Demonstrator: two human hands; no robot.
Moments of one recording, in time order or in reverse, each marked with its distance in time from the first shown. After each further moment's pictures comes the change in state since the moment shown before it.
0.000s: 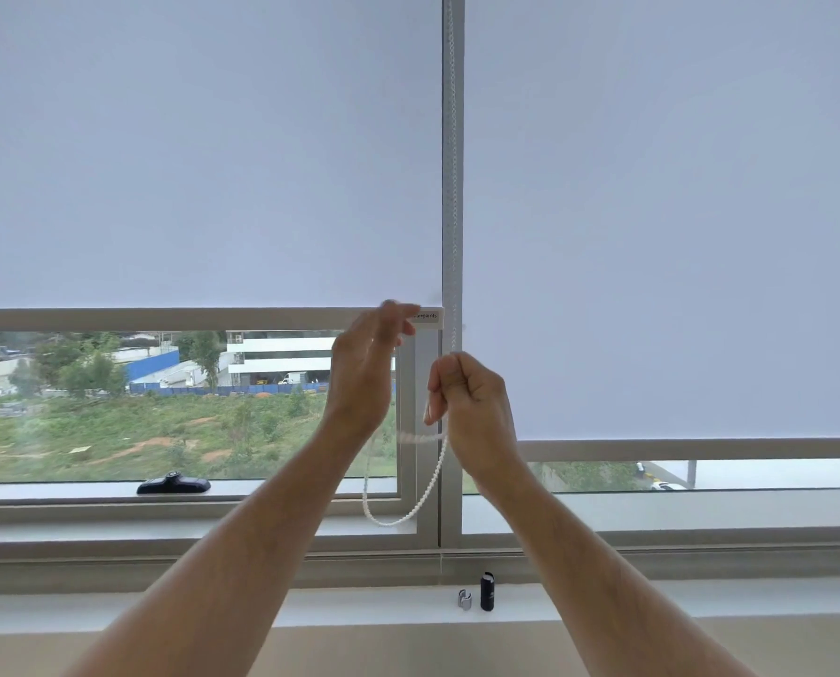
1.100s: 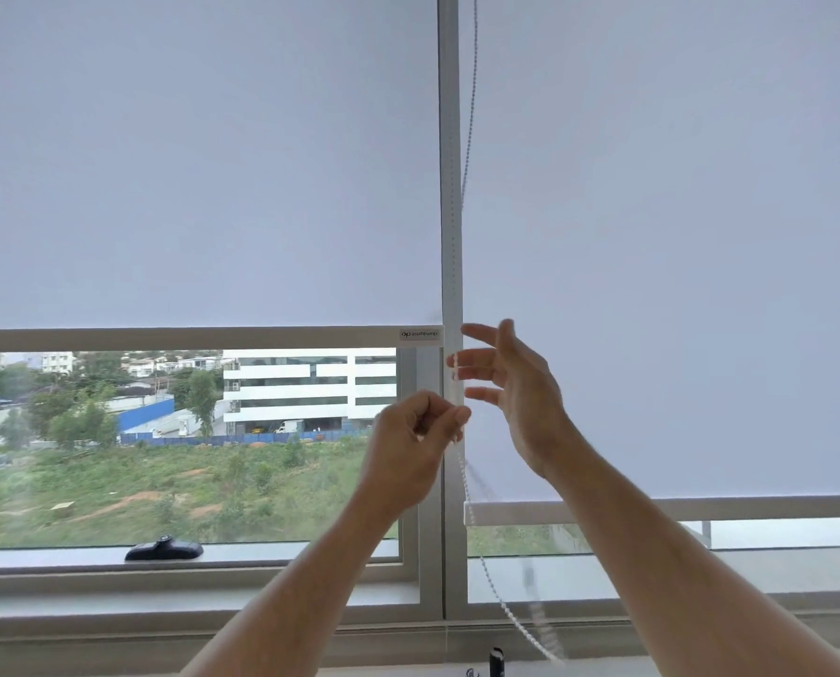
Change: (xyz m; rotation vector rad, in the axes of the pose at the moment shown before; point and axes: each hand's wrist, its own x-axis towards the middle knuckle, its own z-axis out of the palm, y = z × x) left_hand -0.006 0.003 0.022 0.030 -0.169 -0.050; right_hand 0.060 -0.049 -0.046 0.179 -0.133 0.078
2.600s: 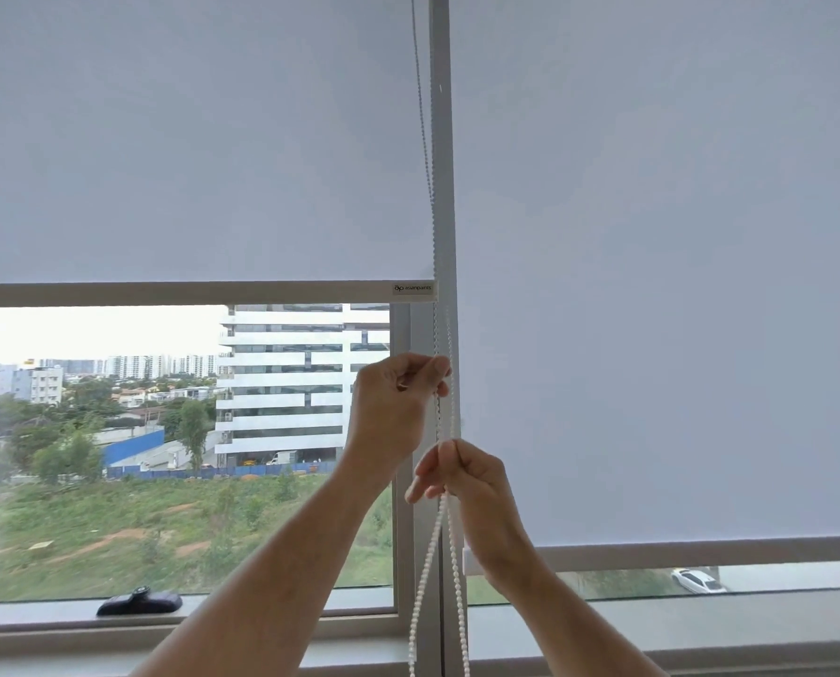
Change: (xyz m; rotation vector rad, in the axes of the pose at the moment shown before) left_hand 0.067 0.027 -0.009 -0.102 0.160 -0.032; right_hand -0.022 0.062 0.035 0.010 -0.034 -0.070
